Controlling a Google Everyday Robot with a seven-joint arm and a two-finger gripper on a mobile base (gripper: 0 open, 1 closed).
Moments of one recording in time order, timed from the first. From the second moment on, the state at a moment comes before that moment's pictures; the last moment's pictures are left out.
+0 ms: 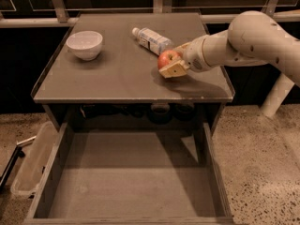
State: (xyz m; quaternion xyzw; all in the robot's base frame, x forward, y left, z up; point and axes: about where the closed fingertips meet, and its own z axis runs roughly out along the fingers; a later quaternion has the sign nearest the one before) arm 0.677 -0.093 0.866 -0.47 0.75 0.12 0.45
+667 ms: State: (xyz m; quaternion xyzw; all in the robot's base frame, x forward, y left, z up) arm 0.677 -0.093 0.866 -0.47 0.75 0.12 0.45
